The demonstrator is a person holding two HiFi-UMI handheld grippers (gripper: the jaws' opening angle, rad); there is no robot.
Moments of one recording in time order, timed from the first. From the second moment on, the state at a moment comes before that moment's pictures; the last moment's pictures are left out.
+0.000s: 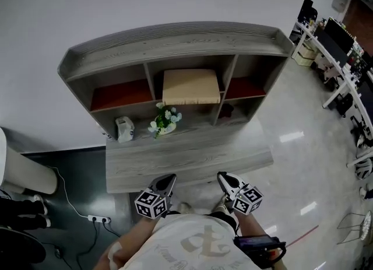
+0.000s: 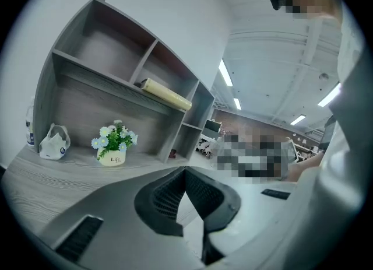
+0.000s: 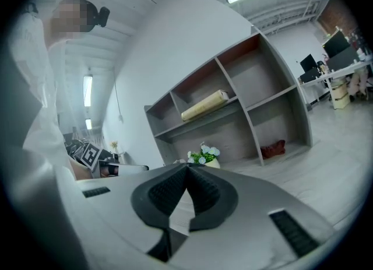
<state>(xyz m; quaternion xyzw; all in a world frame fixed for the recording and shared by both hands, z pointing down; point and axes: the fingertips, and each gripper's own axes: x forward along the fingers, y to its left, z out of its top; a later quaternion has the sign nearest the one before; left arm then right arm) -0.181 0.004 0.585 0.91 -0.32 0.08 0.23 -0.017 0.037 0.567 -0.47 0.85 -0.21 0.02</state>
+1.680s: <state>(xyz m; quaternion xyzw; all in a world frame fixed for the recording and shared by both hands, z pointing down) -0.165 -0.021 0.600 0.91 -0.32 0.11 0.22 0.002 -0.010 0.576 -0.48 0.85 -0.21 -0.01</state>
